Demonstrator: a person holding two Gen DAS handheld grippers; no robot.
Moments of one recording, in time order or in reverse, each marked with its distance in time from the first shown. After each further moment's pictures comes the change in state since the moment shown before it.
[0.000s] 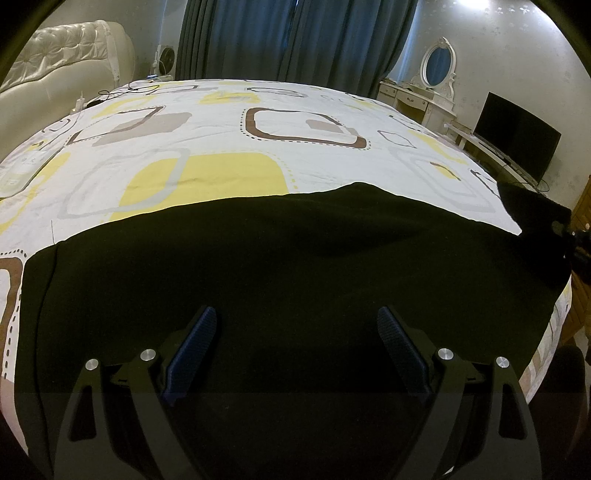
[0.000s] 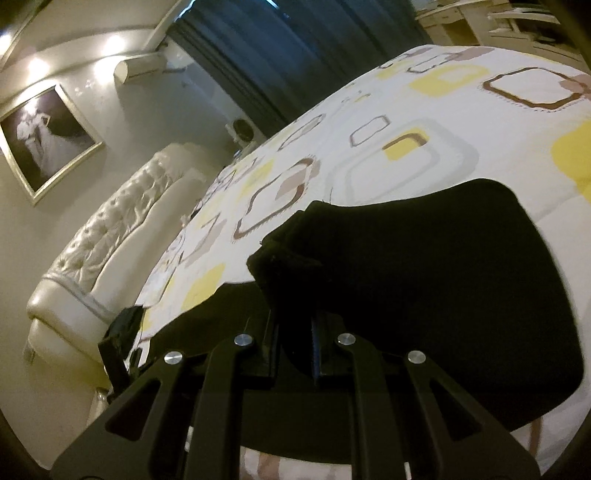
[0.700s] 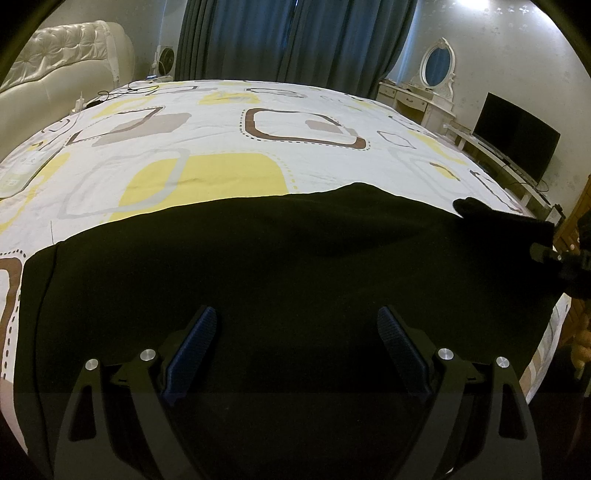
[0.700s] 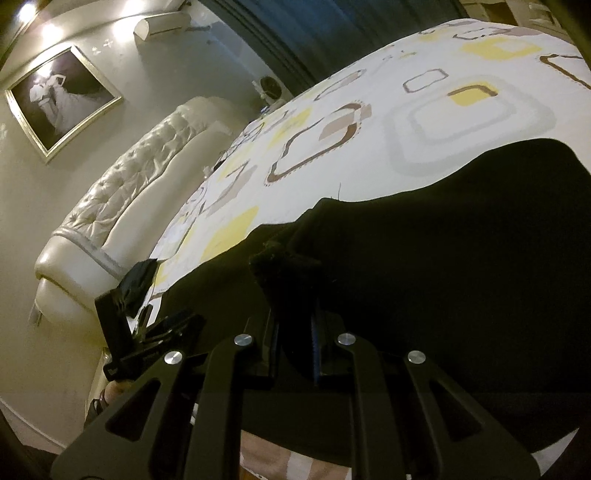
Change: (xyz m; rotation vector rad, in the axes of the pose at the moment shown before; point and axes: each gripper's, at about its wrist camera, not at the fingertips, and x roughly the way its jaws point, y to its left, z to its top) left arm 0.000 0.000 0.000 0.000 0.000 0.000; right arm 0.066 0.056 -0.045 -0.071 0.158 0.075
